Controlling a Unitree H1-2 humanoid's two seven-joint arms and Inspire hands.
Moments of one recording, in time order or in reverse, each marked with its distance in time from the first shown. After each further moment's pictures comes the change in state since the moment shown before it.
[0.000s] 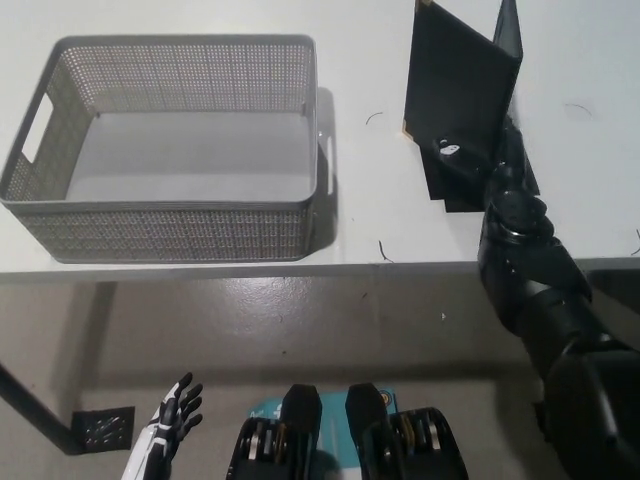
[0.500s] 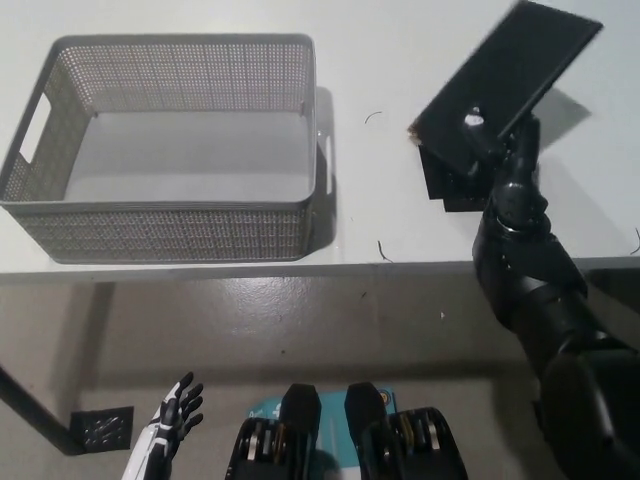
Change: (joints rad) left_arm -0.001 0.002 -0.002 0.001 0.009 -0.006 -0.002; right_arm 0.007 0.009 0.024 -0.105 0.005 -0.069 -0.088
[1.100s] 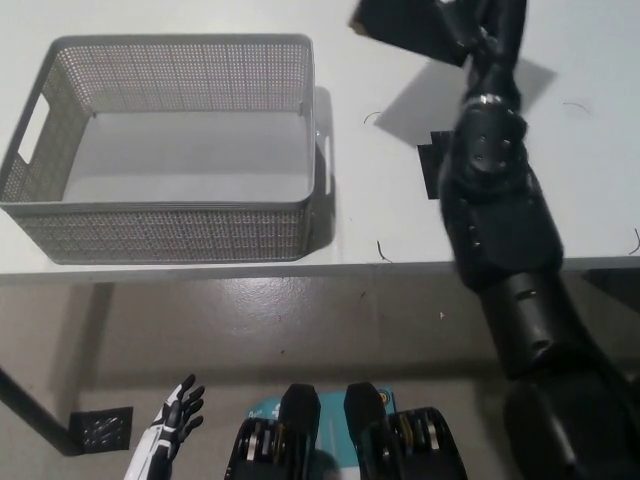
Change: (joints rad) left_arm 0.003 0.000 -0.003 0.008 0.022 -0.006 0.000; right_arm 0.008 0.114 0.190 -0.586 -0.086 0.127 -0.022
